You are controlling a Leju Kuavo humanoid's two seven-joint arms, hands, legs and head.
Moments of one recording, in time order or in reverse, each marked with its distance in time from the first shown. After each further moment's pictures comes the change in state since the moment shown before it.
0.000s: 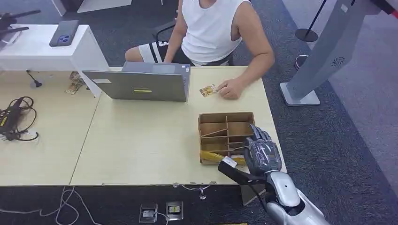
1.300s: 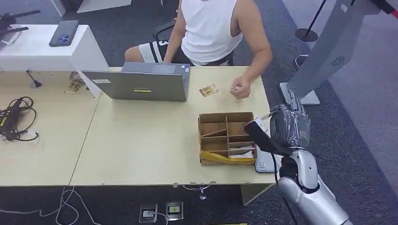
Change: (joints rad) left arm 0.000 -0.003 0.000 0.000 -0.016 0.000 0.000; right arm -0.092 0.003 -0.171 -0.025 -0.094 -0.249 0.030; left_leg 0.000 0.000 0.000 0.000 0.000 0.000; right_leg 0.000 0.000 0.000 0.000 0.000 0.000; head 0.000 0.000
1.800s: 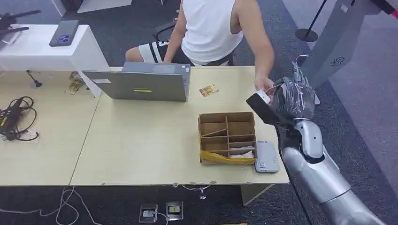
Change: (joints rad) left arm -0.010 -0.002 -0.003 0.000 -0.046 0.000 -0.008; right arm -0.254 0.023 0.017 0.160 -0.037 0.100 -0.063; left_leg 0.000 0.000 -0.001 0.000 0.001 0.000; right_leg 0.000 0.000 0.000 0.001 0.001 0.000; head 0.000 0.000
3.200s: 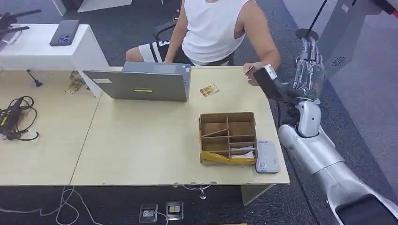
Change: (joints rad) left arm 0.004 0.000 -0.007 0.000 0.011 0.000 0.006; right arm -0.167 0.038 0.064 0.269 0.031 -0.320 0.052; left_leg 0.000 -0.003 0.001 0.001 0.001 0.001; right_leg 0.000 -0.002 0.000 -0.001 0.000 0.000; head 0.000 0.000
